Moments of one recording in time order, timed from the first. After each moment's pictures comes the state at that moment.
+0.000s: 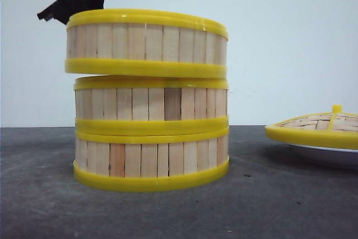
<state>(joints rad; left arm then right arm) -0.29 1.68 1.65 -0.92 0.32 0.10 0.22 0.64 1.06 -1.11 0.02 0.09</state>
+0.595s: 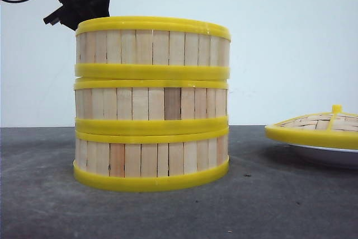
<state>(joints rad) -0.29 1.71 1.65 -0.84 0.32 0.08 0.22 0.64 1.06 -1.11 0.02 0.09</state>
